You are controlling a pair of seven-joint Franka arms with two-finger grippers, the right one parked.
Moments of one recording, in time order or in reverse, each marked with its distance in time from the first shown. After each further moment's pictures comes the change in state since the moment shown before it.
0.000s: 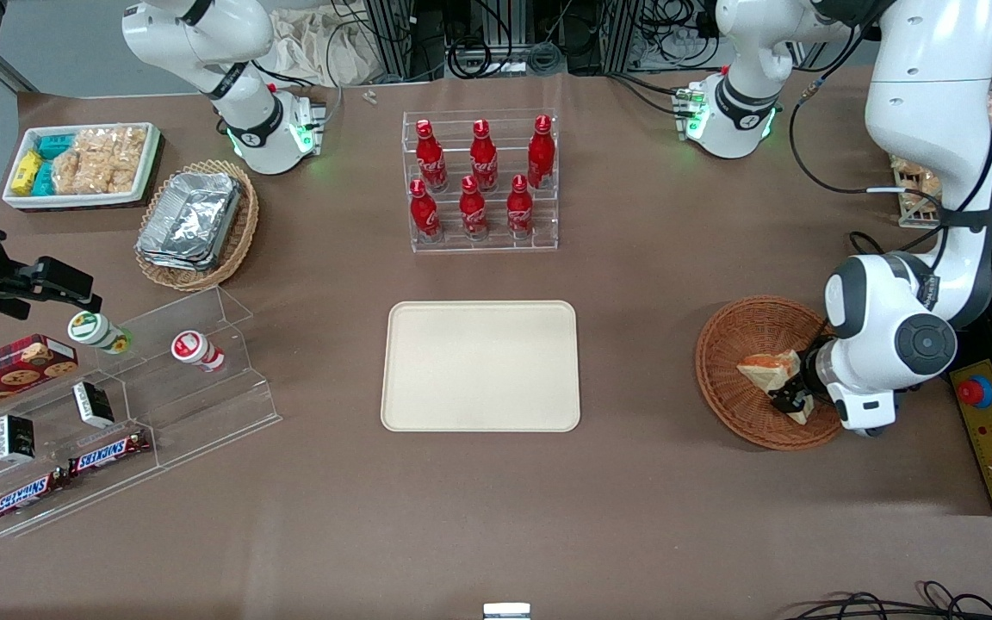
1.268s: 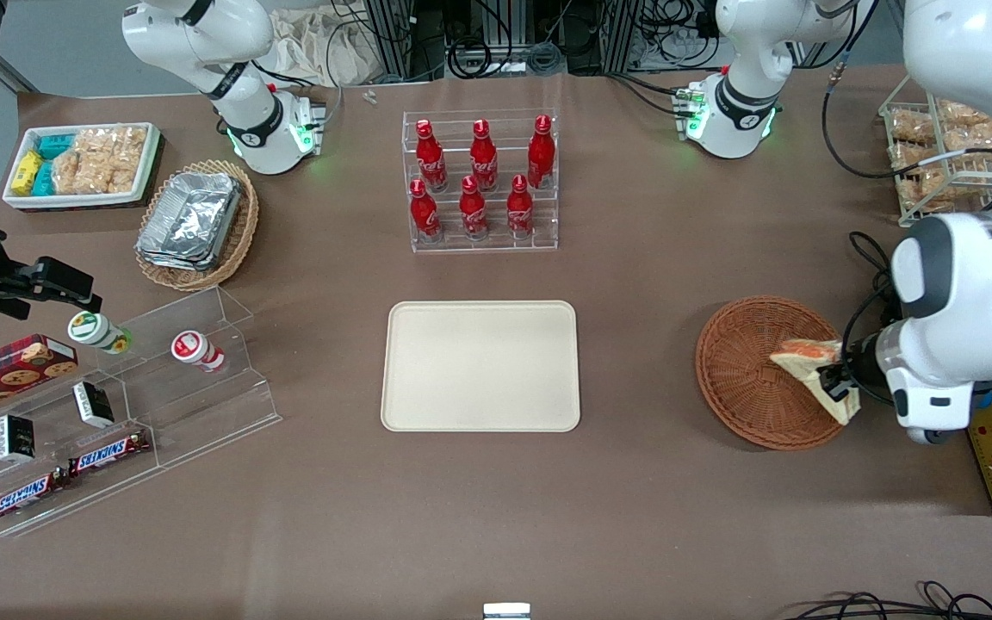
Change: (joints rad) arm -0.004 -0.116 -0.015 0.289 0.001 -0.397 0.218
